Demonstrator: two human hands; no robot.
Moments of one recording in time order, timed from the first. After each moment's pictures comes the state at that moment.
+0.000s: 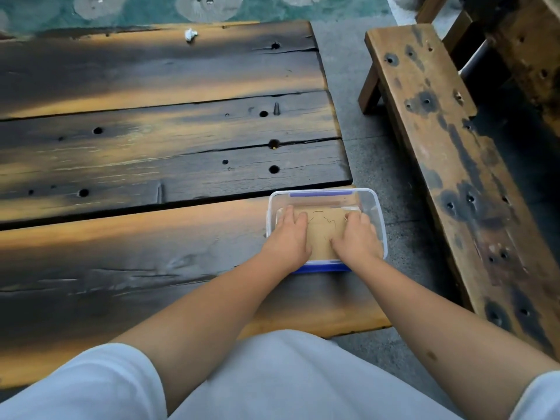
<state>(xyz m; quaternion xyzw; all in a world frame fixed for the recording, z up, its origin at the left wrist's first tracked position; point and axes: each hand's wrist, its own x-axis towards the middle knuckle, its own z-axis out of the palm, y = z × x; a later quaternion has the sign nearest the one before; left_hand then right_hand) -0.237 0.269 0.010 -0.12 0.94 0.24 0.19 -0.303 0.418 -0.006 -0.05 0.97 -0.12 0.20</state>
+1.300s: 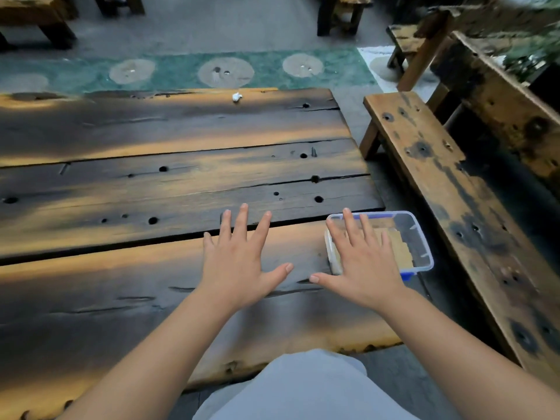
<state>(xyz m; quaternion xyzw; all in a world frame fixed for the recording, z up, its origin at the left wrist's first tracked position) -0.065 0.083 0.136 -0.13 0.99 0.07 0.00 -0.157 0.302 0.120 -0.26 0.96 -0.03 0.05</state>
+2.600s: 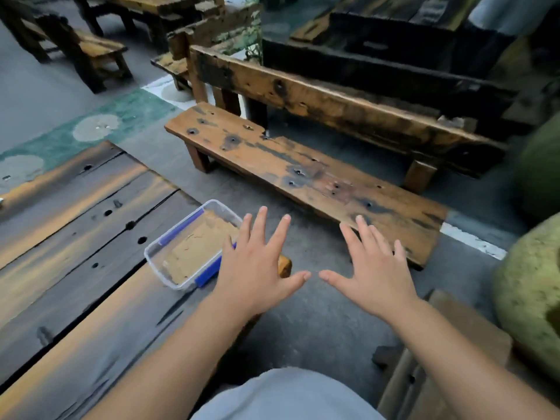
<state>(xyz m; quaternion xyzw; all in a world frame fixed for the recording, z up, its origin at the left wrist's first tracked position) -0.078 0.420 0.169 0.29 0.95 0.08 -0.02 0.006 0.624 0.155 0.15 0.99 -0.07 0.03</state>
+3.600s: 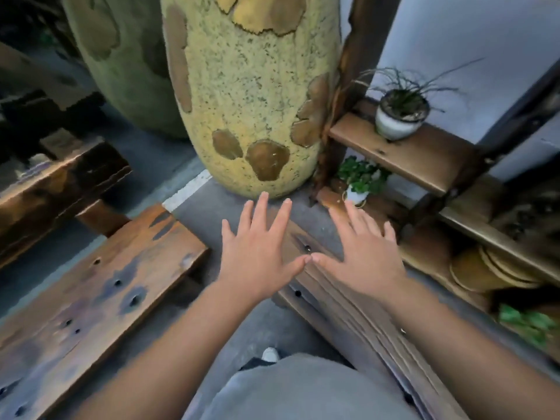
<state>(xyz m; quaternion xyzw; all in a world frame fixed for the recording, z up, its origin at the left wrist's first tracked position) 0.043 0.787 0.156 0.87 0.49 0.04 0.05 0.237 0.722 0.134 0.78 0.62 -0.08 -0.02</state>
